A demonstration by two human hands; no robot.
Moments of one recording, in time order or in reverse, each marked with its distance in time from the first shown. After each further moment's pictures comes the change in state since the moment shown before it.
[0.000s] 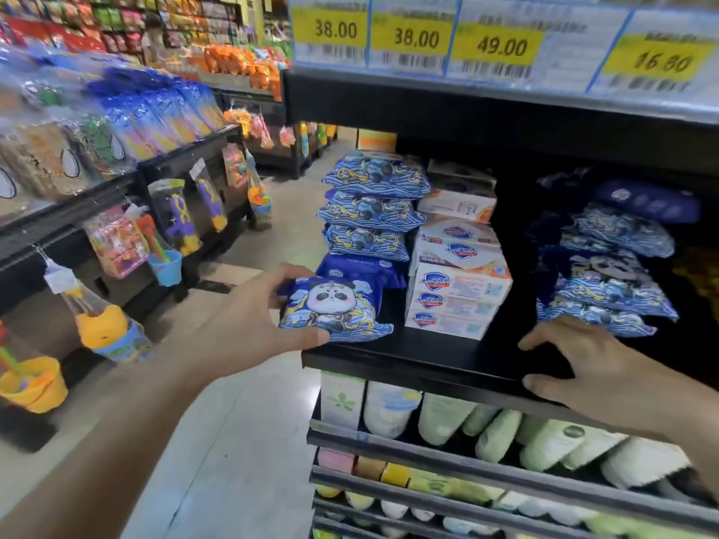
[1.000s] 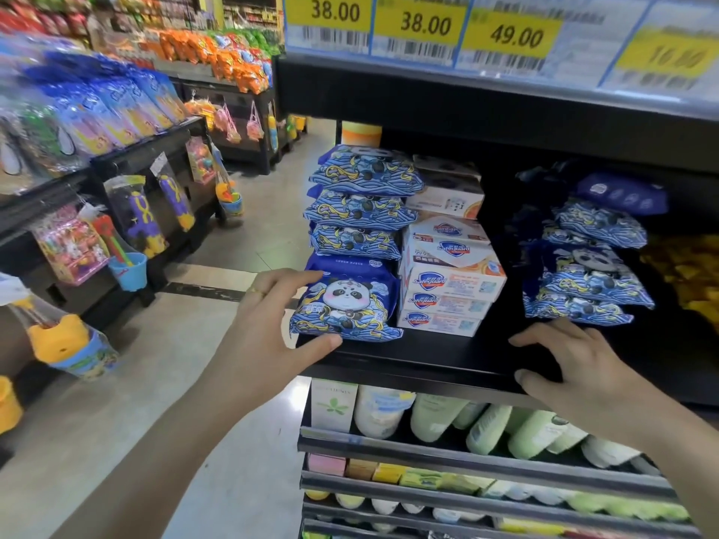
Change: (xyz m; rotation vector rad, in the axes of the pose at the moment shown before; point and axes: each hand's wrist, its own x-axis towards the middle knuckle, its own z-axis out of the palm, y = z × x) left_hand -0.001 -0.011 0.033 0.026 0.132 0.171; right_hand -0.019 -0.031 0.017 0.035 0.172 0.145
